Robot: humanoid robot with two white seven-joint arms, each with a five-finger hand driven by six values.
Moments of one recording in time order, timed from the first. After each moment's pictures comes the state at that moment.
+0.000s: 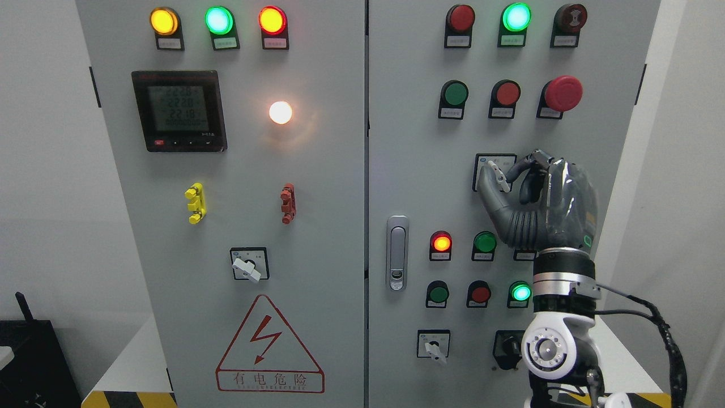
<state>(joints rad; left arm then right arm) 0.00 -0.09 0.00 0.00 0.00 -0.07 0.07 -0.72 0.14 0.00 -1.75 0.90 0.26 -0.06</state>
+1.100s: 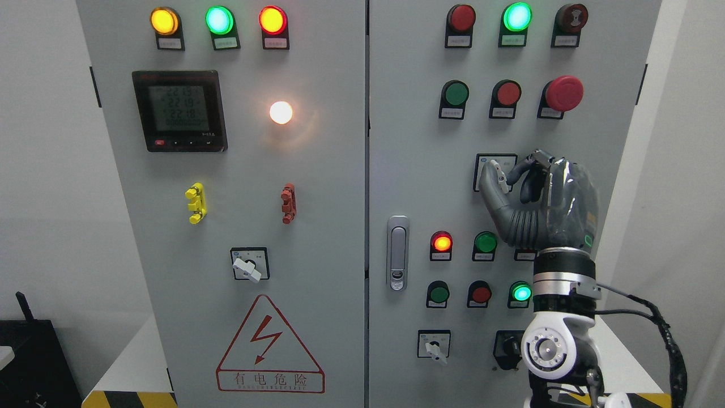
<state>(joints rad) 0.00 -0.09 0.00 0.00 0.00 -0.07 0.07 -0.72 0.14 0.00 -1.75 0.90 0.25 -0.07</state>
